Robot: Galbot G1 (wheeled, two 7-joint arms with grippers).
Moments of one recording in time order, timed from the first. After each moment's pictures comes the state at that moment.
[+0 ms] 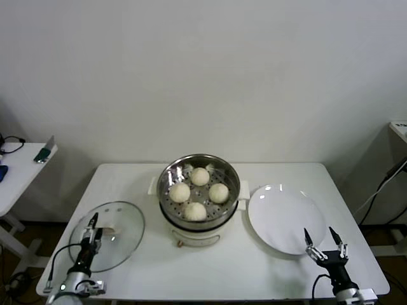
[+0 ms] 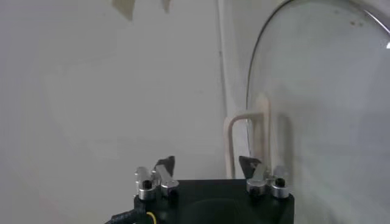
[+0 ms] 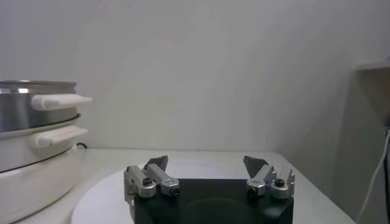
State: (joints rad) left arm 1.39 -1.17 -0.61 -1.40 1.25 -0.03 -0.41; right arm -1.61 1.17 0.67 1.68 0.44 0.33 -0.13
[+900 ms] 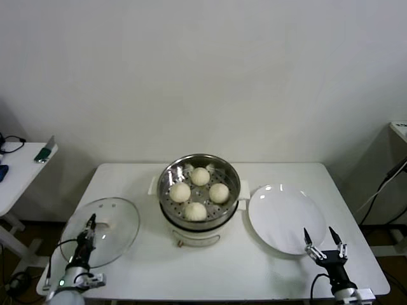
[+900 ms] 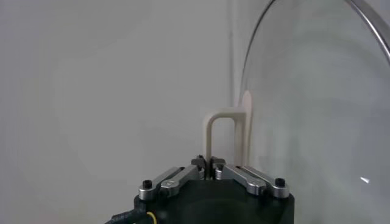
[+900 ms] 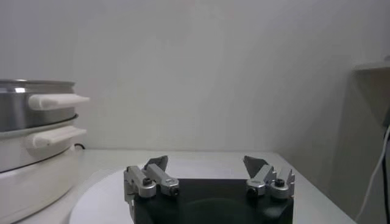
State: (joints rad) left arm 1.38 -1.16 -0.61 -1.46 1.15 0.04 -0.37; right arm -1.60 1.19 0.67 1.68 0.42 0.32 -0.12
